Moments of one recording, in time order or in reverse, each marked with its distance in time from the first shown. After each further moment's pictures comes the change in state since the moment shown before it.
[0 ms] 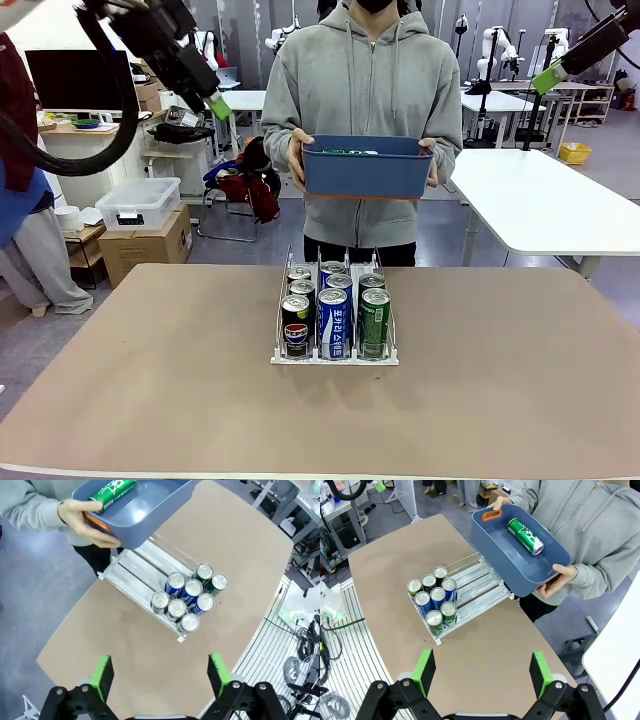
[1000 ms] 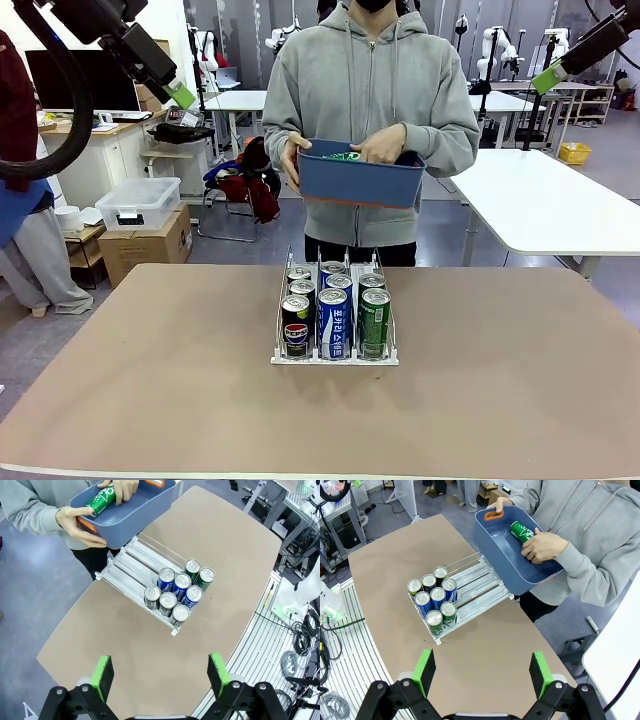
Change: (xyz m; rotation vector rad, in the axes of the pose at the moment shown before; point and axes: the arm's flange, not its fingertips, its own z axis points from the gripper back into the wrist) left arm -0.043 -0.018 0.043 -0.012 -0.060 -0.027; right arm 0.000 0.000 0.000 0.000 0.000 0.000
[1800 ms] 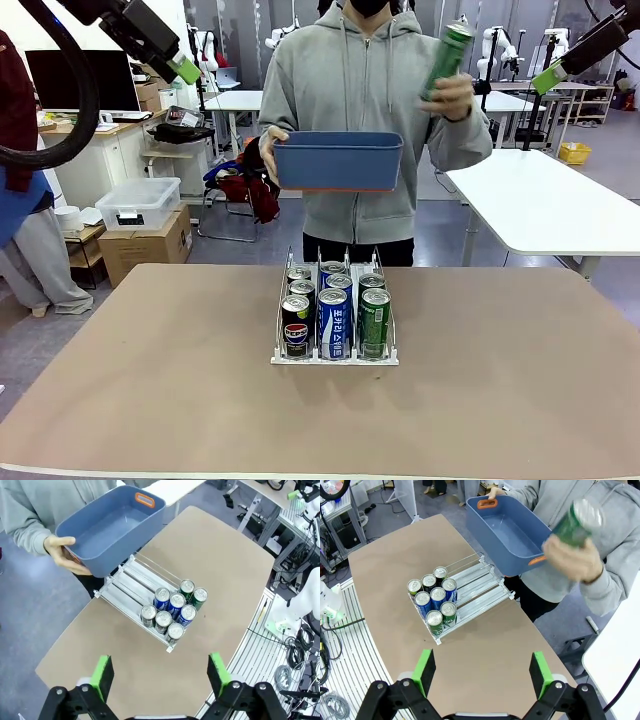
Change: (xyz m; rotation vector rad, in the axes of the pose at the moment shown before) left arm 0.012 0.000 0.018 -0.015 -0.097 0.018; right arm 0.000 0.000 0.000 0.000 0.000 0.000
